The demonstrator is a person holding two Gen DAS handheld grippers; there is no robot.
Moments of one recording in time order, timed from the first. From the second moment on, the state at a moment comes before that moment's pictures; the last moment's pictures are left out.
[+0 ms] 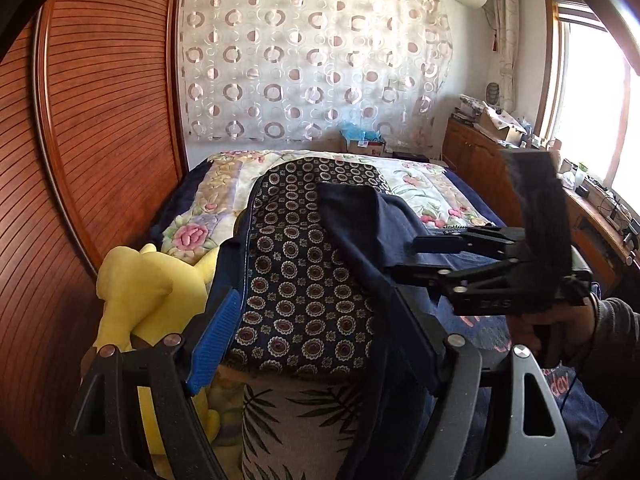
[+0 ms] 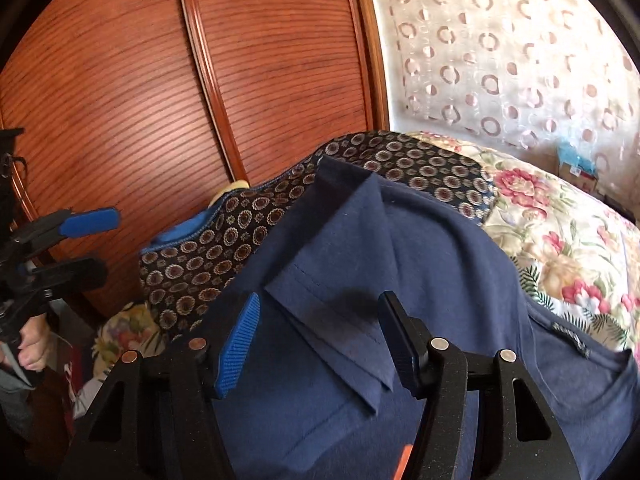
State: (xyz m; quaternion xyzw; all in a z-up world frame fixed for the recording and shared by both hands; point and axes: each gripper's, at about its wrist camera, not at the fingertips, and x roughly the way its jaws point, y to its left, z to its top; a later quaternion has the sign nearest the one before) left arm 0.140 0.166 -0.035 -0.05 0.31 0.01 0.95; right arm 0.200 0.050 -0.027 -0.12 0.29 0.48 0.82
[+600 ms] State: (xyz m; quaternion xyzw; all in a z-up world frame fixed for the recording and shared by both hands) left arm 0.155 0.127 -0.041 -0.03 0.32 -0.01 0.95; right arm 0.251 0.019 -0.010 -0.07 0.30 0.38 0.88
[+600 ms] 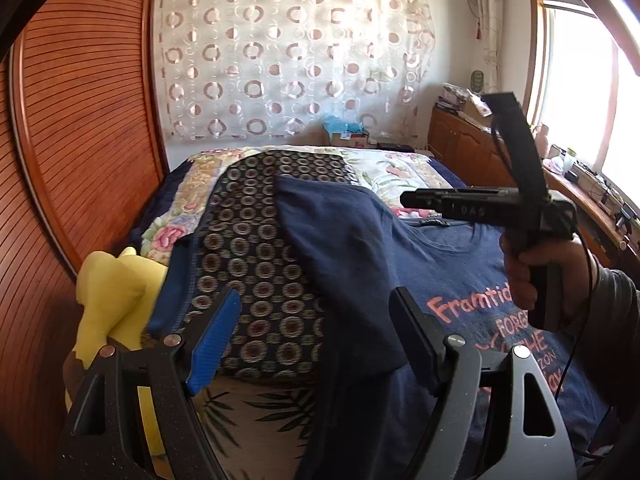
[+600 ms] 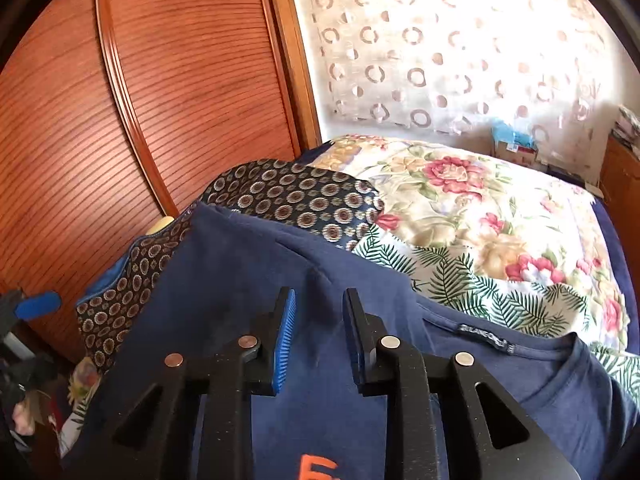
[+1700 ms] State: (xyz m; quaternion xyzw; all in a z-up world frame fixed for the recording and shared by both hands) left arm 0.256 -0.051 -0.124 0.07 0.41 -0.21 0.88; right arm 0.177 -0.282 -0.087 0.00 0.37 0.05 0.93
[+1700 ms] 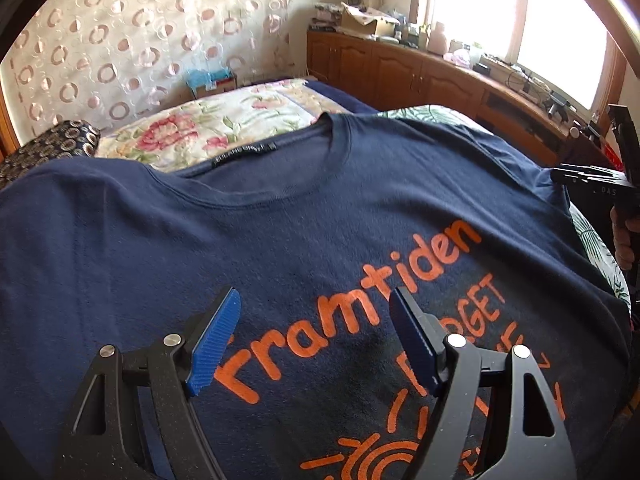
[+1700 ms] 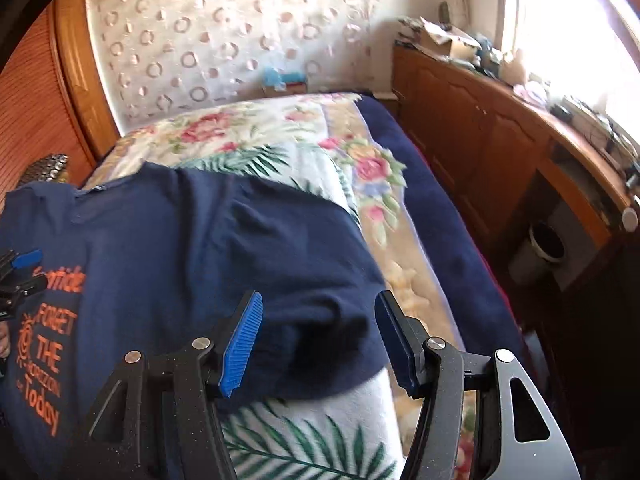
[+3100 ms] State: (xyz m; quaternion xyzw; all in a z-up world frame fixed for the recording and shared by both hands) left arm 0.260 -0.065 -0.136 0.10 0.43 -0.21 0.87; right arm 0.159 -0.239 -0.063 -0.06 0.35 0.17 0.92
